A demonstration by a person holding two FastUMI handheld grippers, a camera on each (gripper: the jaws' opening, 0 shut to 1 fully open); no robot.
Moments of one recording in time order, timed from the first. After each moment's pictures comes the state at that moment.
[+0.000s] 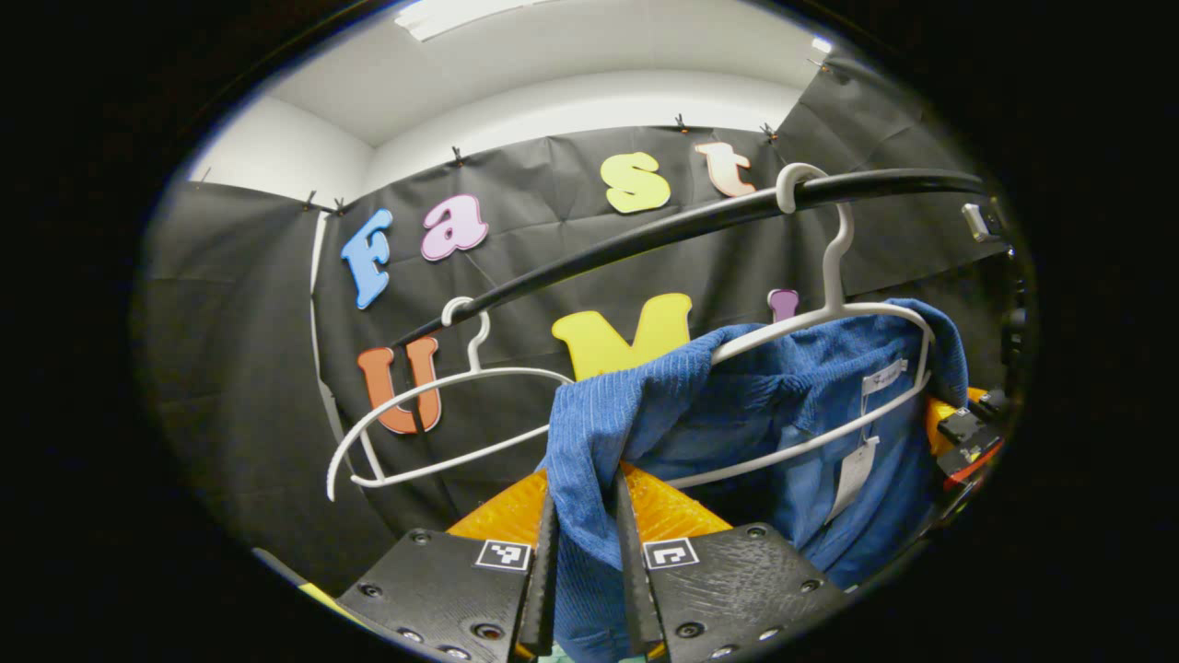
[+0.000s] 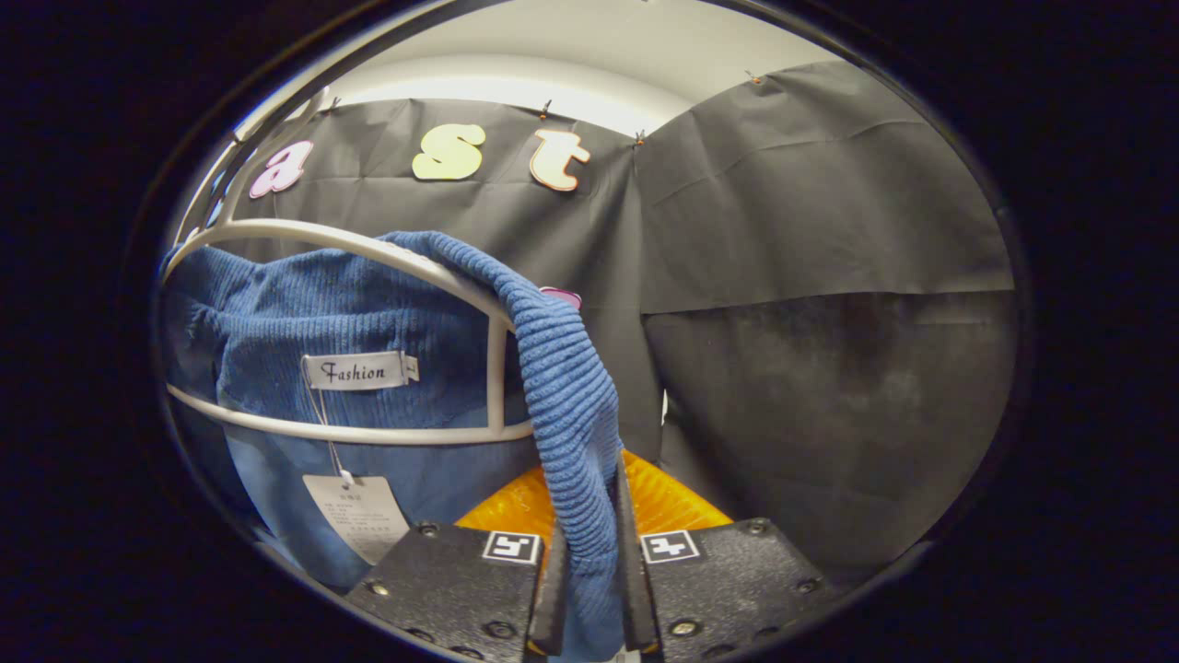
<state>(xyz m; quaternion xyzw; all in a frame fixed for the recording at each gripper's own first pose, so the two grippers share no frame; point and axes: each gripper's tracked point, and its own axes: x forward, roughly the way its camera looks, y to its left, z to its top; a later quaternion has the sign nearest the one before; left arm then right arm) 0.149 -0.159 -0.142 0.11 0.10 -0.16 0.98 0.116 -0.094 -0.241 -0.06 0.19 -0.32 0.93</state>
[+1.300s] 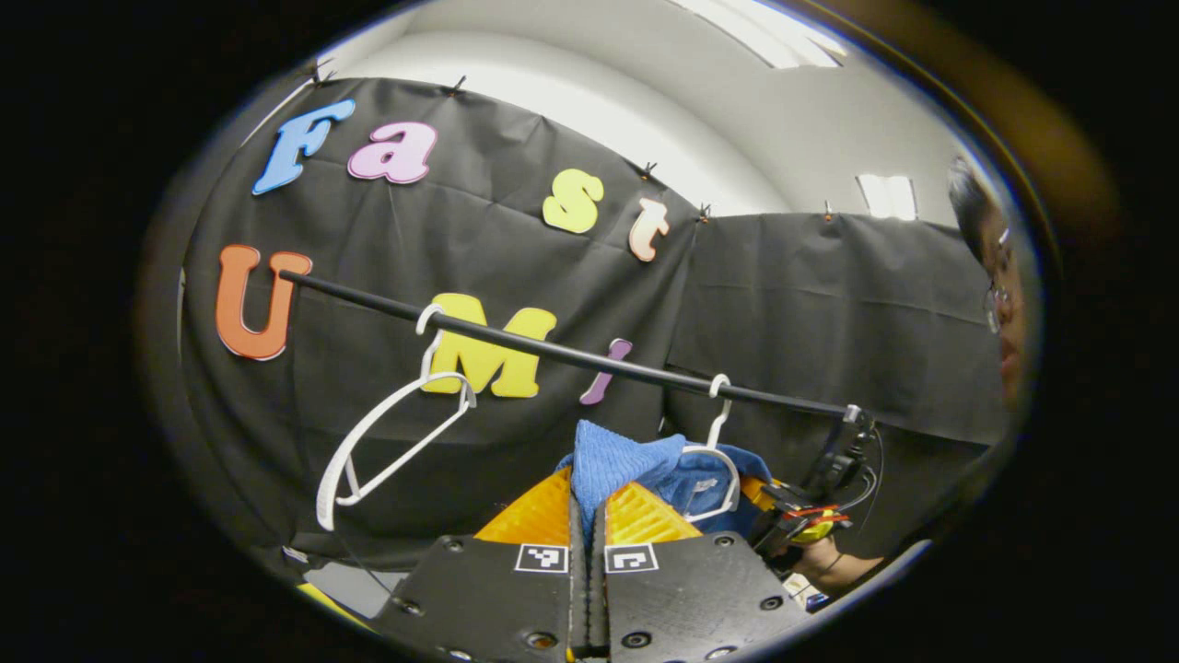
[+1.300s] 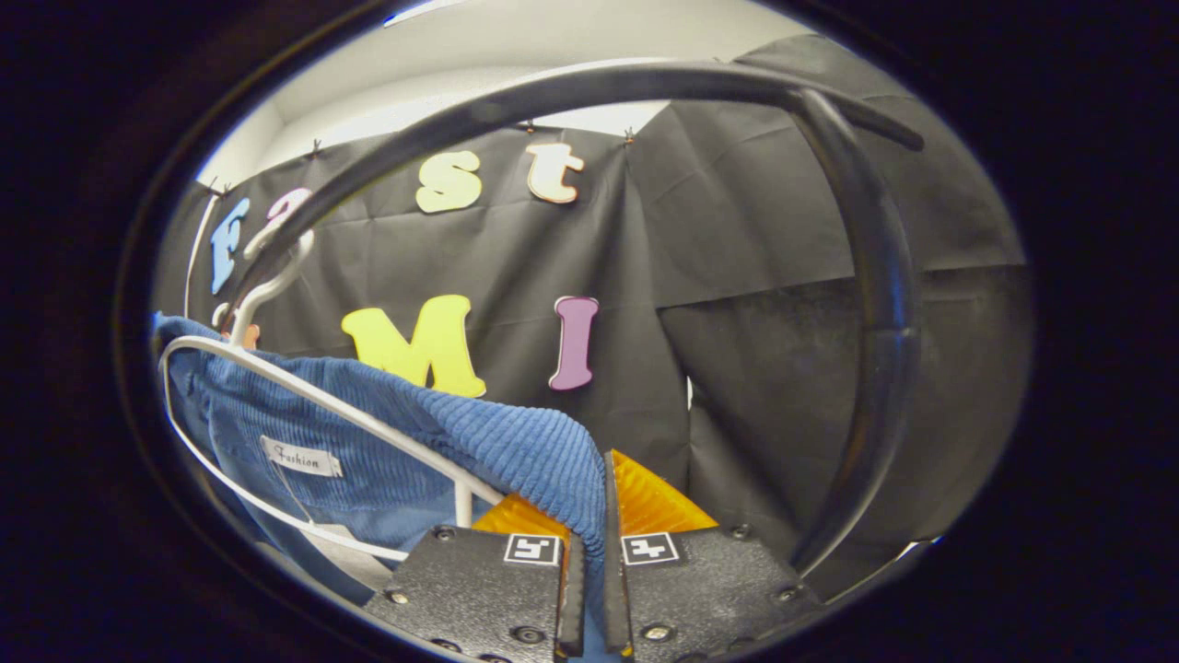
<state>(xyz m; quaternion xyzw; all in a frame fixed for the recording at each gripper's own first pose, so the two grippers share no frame) 0.106 -0.093 -0.021 -0.12 0.21 -0.44 0.86 0.076 -0.055 -0.183 0.00 0.20 -0.26 0.94</state>
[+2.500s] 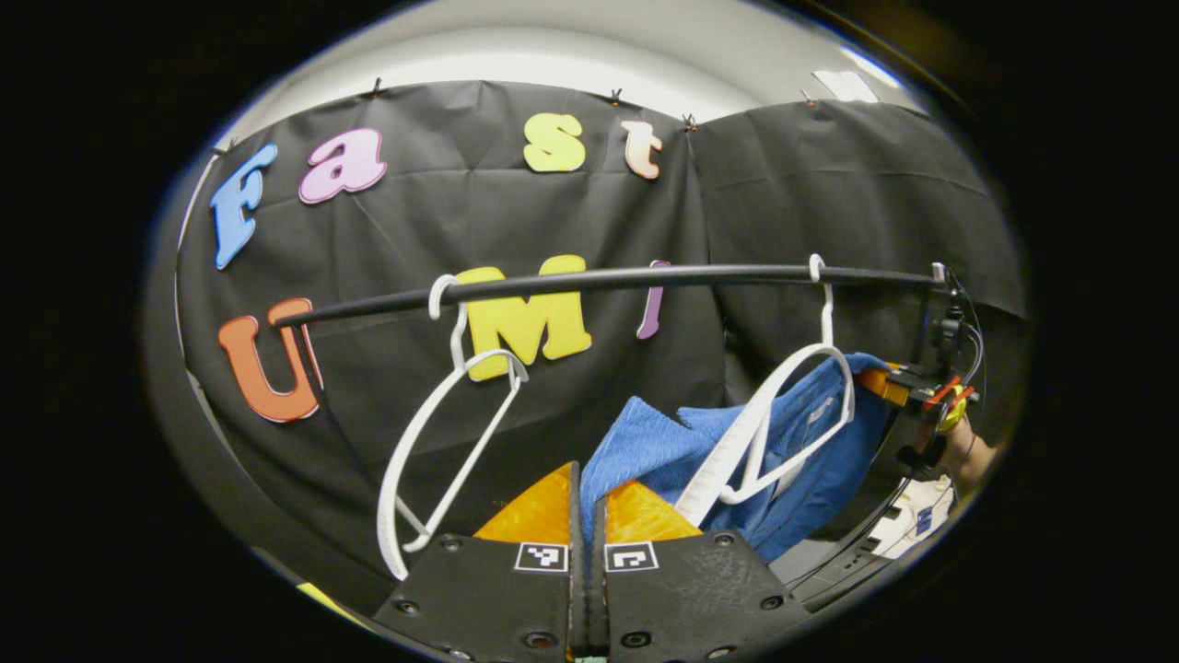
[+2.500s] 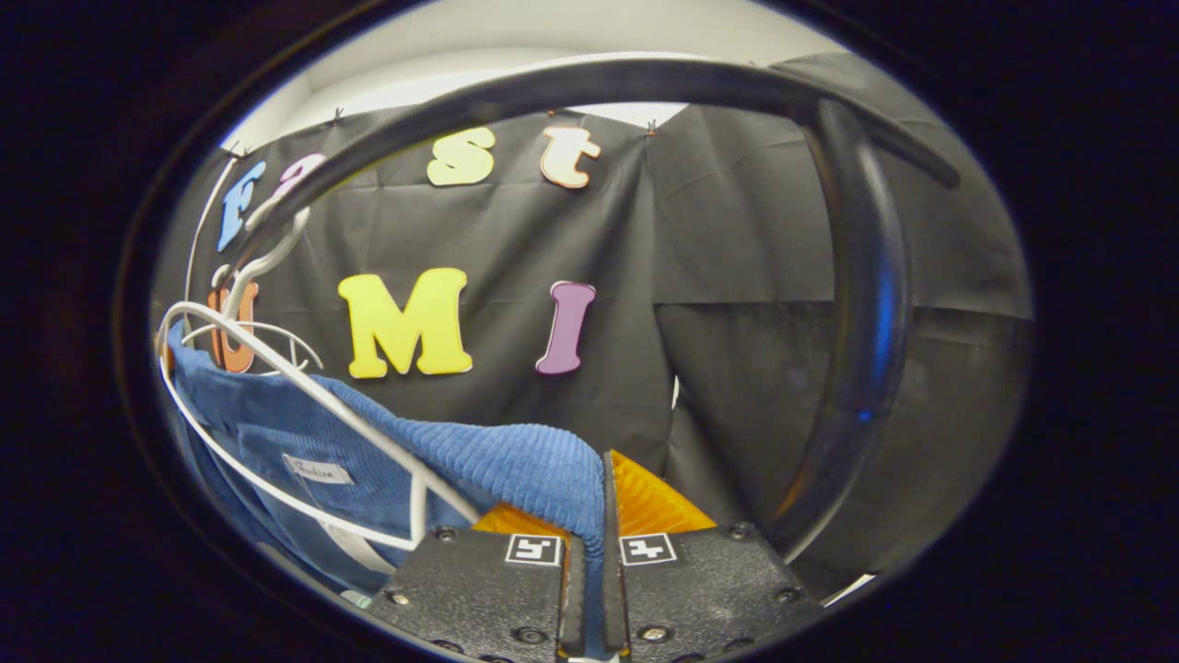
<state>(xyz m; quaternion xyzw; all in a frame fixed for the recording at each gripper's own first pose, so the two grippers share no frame) 0.165 -0.079 -0.104 0.08 0.24 -0.41 0.88 0.065 -0.087 -0.196 -0.03 0.25 -0.27 0.93</state>
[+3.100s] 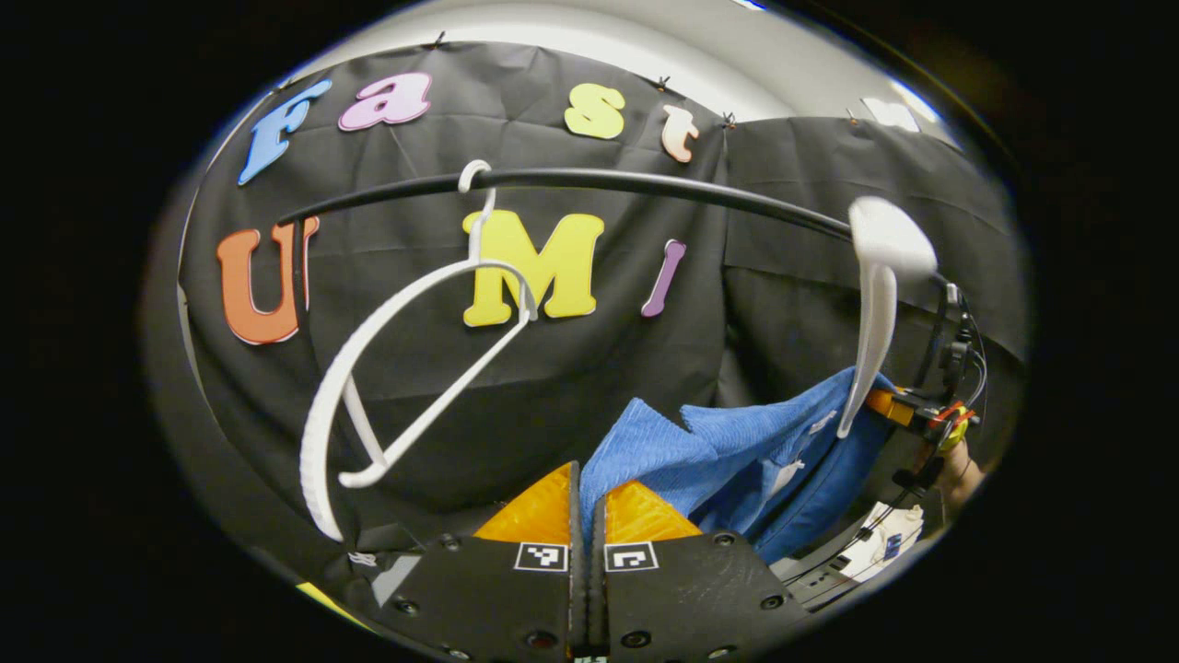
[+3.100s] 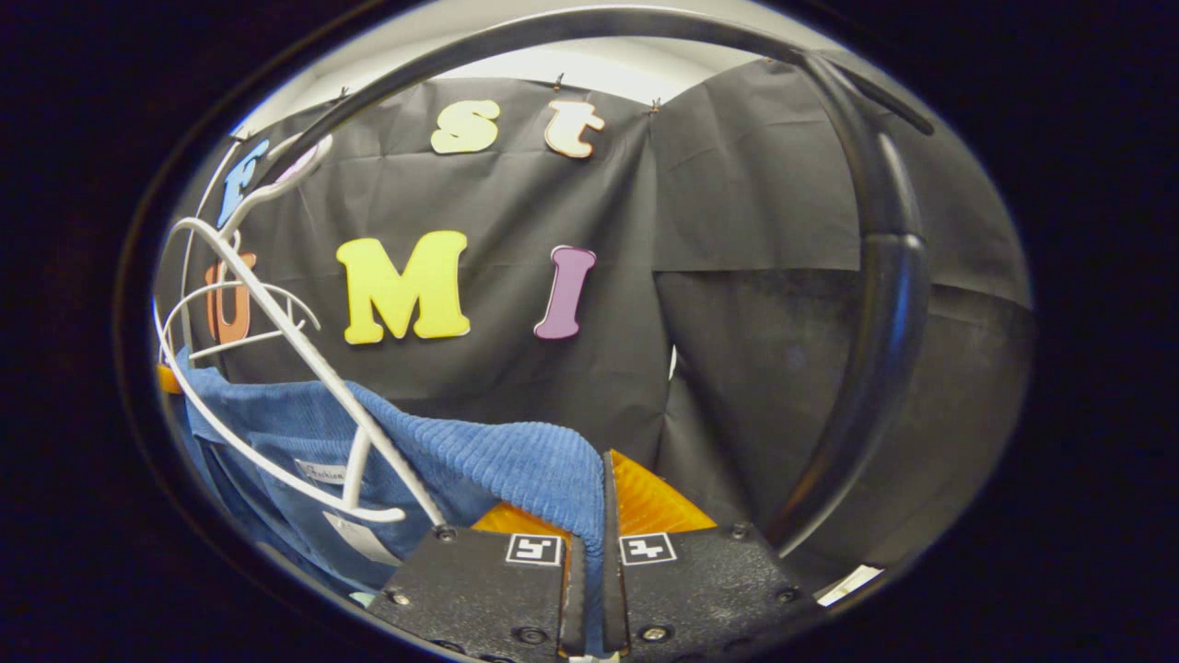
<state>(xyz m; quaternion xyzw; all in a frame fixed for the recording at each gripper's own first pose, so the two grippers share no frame) 0.155 -0.073 -0.170 0.01 0.29 -0.39 0.87 0.045 -0.080 -0.239 -0.05 0.29 -0.27 0.92</state>
